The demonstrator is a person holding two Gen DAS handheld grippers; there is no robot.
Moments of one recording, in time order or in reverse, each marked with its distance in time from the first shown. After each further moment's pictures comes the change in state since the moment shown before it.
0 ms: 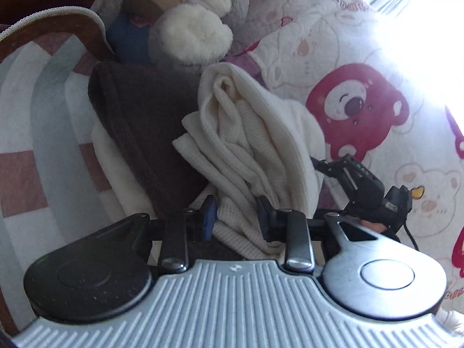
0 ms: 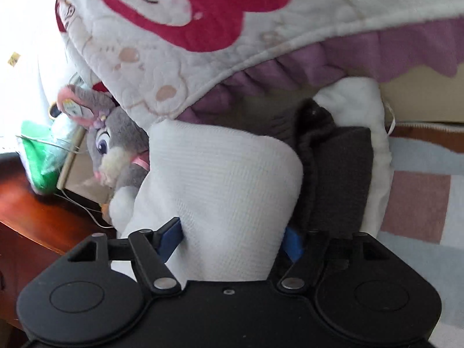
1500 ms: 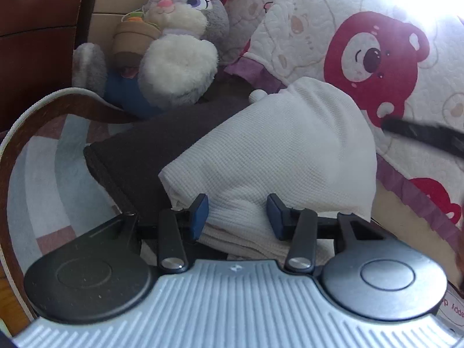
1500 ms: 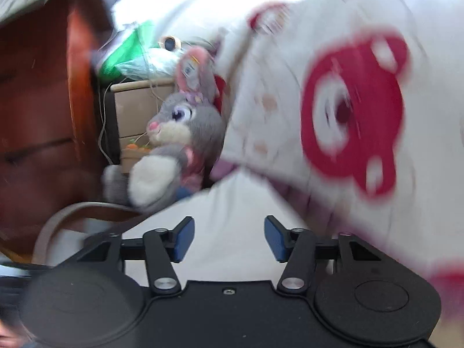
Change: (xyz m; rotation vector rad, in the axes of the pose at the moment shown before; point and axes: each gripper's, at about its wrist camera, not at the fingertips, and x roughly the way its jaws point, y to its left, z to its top) left arm 0.036 -0.047 0.000 0.374 -0.019 0.284; right arm -0.071 0.107 -0.069 -0.988 -0.244 -0.164
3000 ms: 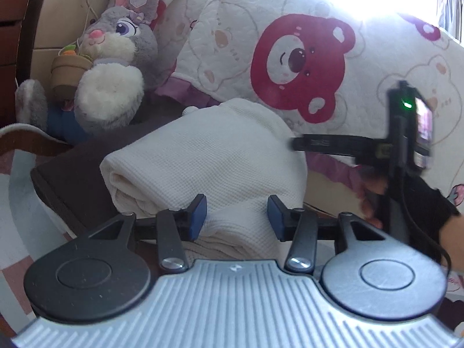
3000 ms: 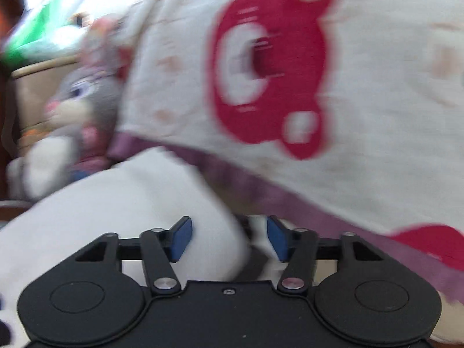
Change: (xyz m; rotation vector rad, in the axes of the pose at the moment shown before) left arm -0.016 -0.032 -0.014 0.172 -0.087 -0.196; right arm 0.031 -0.045 -0.042 0.203 0.104 -0.381
